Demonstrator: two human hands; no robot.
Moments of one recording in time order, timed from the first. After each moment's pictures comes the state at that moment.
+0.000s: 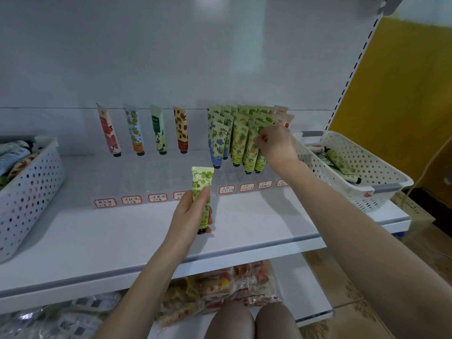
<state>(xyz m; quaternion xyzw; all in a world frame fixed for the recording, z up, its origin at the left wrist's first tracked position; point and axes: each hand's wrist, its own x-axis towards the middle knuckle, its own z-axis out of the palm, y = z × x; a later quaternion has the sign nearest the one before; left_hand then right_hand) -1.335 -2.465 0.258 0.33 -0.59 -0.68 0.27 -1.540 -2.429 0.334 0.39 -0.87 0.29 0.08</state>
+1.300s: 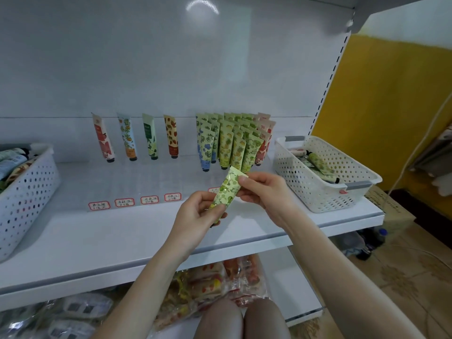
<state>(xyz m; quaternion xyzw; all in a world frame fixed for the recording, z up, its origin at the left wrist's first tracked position) -1.336 -2.436 0.271 0.23 -0.68 -0.64 0.27 -1.473 -2.349 0.305 0.28 -0.64 0.65 -0.29</state>
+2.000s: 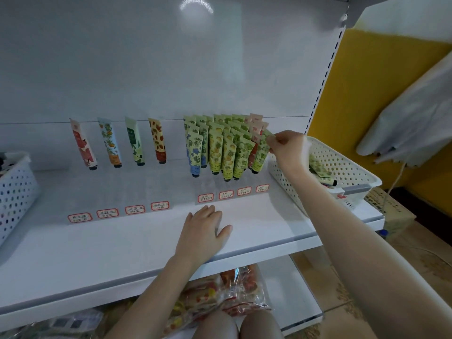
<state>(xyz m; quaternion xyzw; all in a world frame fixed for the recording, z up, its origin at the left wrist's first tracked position) -1.390 -2.451 0.213 0.22 -0.96 -0.14 0.12 -1.571 -2.369 0.341 0.28 -0.81 0.50 0.11</state>
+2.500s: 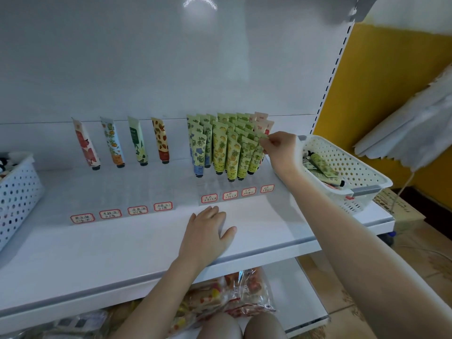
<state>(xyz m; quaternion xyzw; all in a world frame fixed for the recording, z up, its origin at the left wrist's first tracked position) -1.392 -2.453 0.210 0.23 -0.96 -0.13 0.13 -1.573 -2.390 0.326 0.31 -0.81 0.48 0.10</state>
